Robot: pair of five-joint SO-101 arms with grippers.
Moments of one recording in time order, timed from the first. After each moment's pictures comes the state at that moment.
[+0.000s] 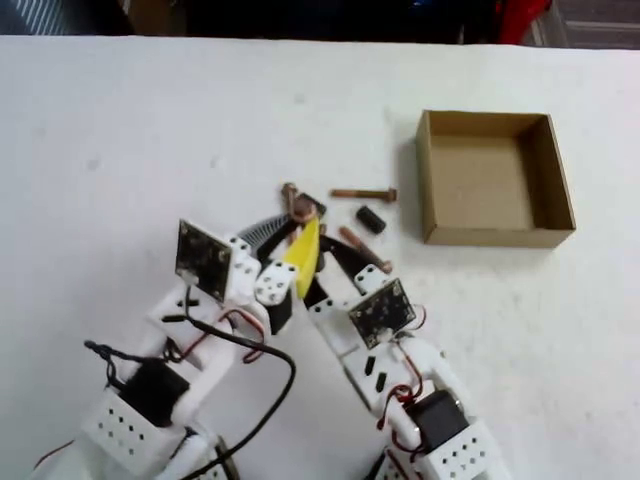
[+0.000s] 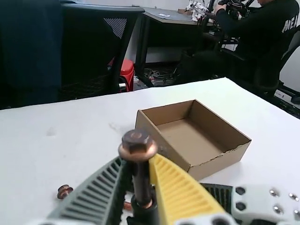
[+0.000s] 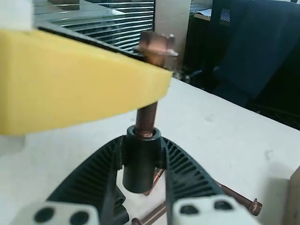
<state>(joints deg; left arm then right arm) 28.3 -77.2 73.1 26.0 11.2 -34.5 -102.3 93.5 22.9 9.2</state>
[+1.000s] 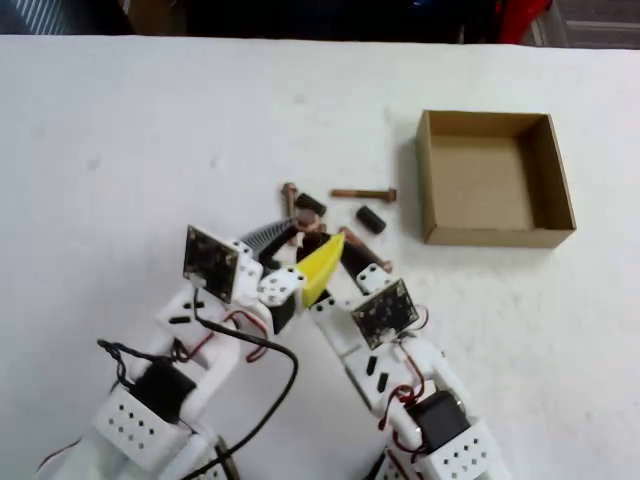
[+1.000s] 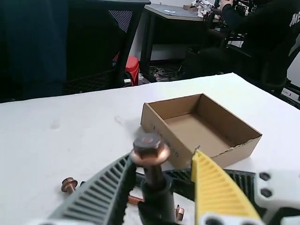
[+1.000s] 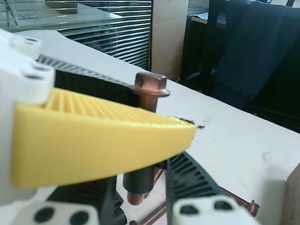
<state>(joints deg) 28.0 -77.6 78.9 20.4 11.0 -34.5 -102.3 93.5 22.9 9.0</state>
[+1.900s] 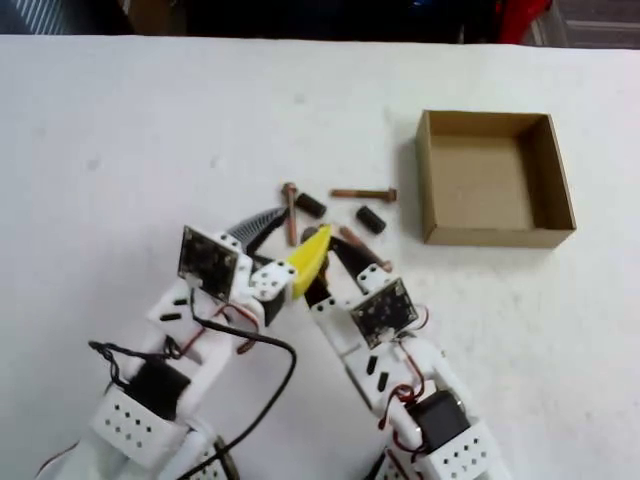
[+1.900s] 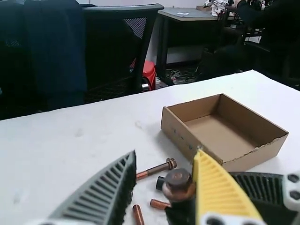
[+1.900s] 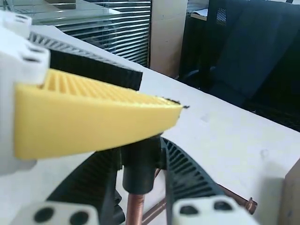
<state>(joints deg) 24.4 -77.6 78.8 20.3 5.4 -34.3 -102.3 93.5 23.4 9.2</state>
